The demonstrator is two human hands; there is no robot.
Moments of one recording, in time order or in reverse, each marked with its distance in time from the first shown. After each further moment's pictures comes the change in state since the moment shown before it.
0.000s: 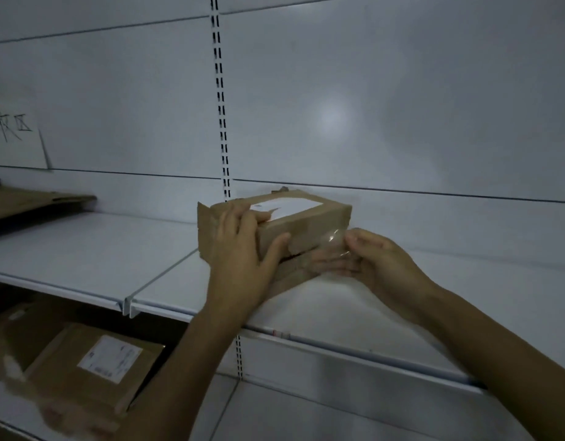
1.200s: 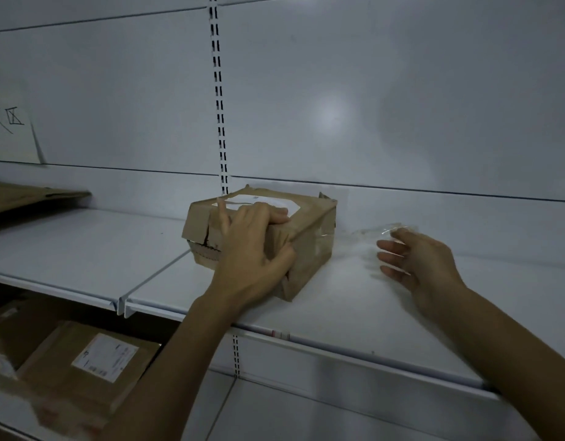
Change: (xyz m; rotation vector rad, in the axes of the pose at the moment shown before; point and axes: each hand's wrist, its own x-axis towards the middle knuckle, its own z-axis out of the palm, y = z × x) left_hand 0.010 -0.002 0.008 -0.062 -0.049 0.204; right_hand 0.000 -0.009 -0.025 0.122 0.682 0.232
